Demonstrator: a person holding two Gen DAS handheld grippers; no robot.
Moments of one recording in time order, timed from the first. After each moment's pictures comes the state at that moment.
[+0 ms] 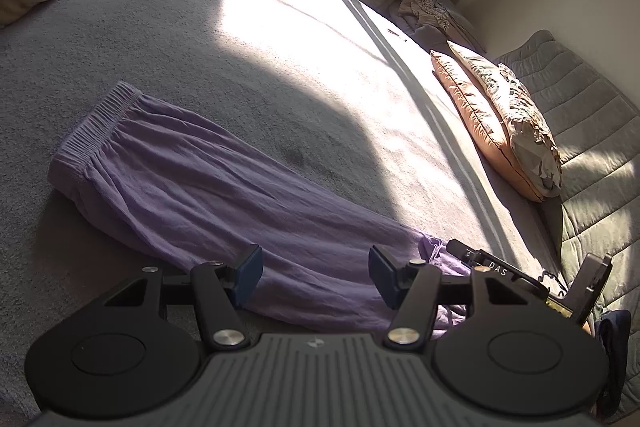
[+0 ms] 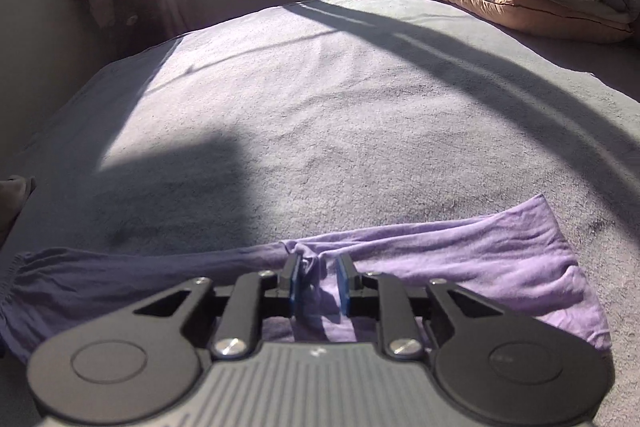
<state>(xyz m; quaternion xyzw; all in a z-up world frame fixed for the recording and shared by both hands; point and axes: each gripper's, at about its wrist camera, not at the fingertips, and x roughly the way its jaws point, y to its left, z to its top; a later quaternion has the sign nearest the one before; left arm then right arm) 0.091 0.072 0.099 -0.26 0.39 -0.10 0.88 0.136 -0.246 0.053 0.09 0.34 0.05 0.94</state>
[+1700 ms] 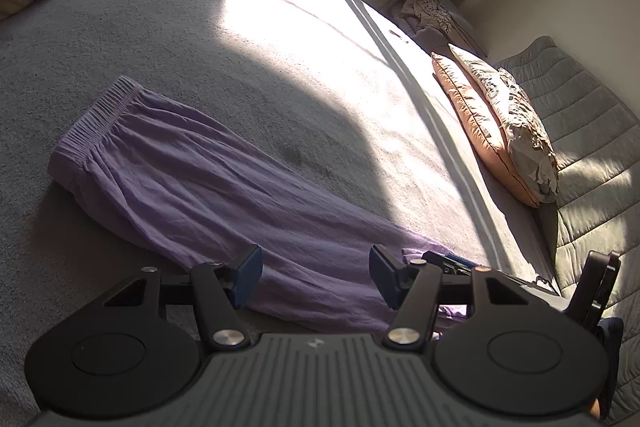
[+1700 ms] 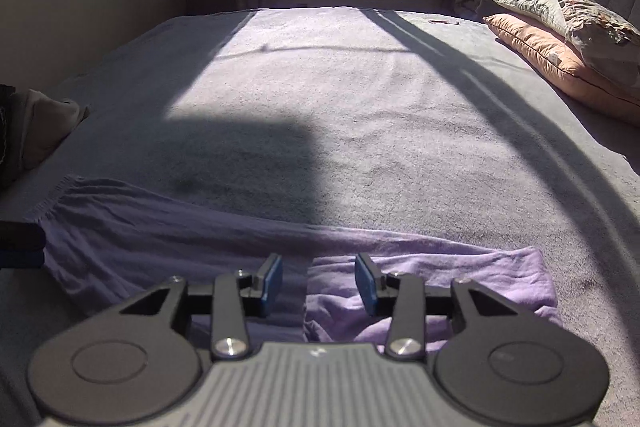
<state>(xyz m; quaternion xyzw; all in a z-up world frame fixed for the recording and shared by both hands) 0.090 0.072 0.102 -0.27 0.39 -0.10 0.87 0.126 -0.198 0.071 -0.03 0.38 0.14 0.91</state>
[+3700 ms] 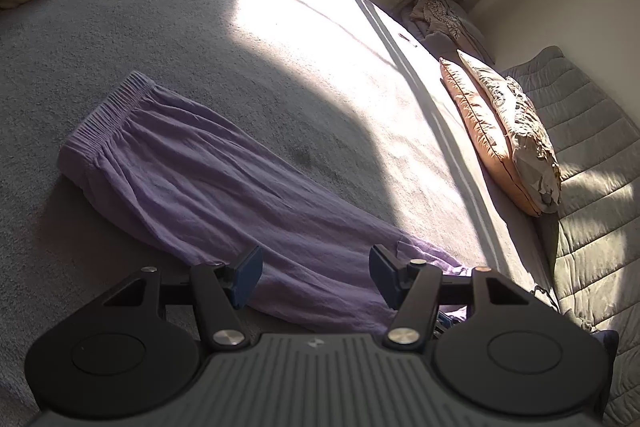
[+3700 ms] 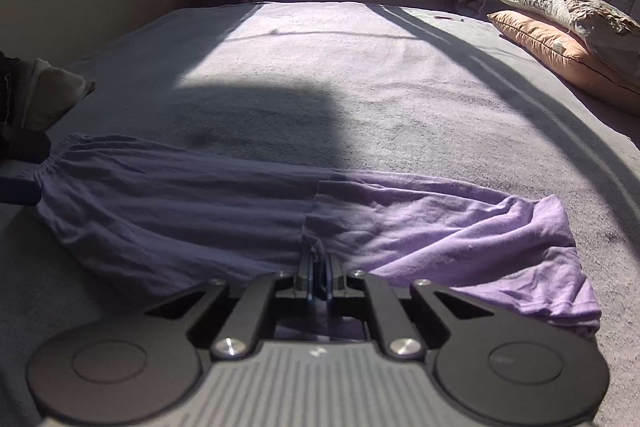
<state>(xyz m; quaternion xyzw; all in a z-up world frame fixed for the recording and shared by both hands) 0.091 0.079 0.102 -0.29 0.39 -0.09 0.87 0.083 -0.187 0.033 -0.04 0.36 0.15 0.92</state>
